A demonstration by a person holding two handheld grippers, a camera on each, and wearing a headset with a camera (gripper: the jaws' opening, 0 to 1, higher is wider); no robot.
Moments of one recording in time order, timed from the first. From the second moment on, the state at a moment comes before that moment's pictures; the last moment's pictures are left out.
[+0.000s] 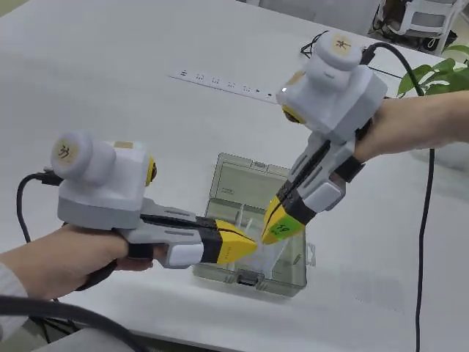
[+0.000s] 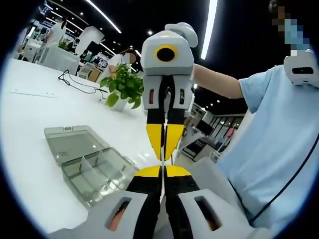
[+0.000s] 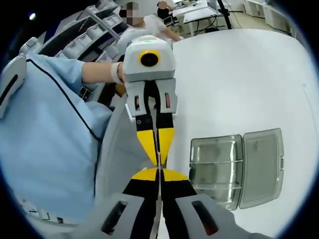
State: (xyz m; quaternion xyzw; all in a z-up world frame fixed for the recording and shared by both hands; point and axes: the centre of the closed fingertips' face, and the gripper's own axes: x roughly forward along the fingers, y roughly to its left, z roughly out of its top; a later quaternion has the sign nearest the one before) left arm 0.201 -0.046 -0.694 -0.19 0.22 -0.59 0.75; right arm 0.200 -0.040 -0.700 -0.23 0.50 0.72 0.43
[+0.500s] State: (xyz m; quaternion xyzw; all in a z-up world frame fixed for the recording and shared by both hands) left arm 0.222 -0.019 -0.726 -0.07 0.21 -0.52 0.83; right arm 0.206 -0.033 -0.715 -0.26 0.50 0.70 0.44
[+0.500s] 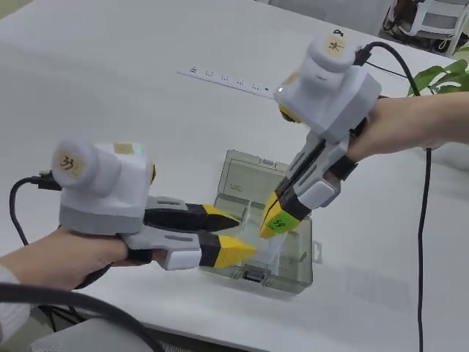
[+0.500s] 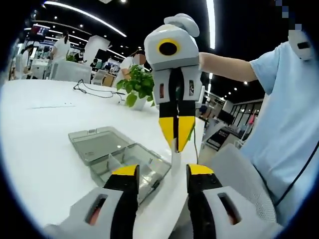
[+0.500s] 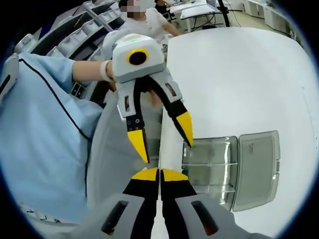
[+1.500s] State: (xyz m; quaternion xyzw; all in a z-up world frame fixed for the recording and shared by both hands) left arm 0.245 0.025 -0.759 -0.01 0.24 -0.41 0.88; right arm 0.276 -0.006 -0.747 -0.30 0.43 0.63 0.58
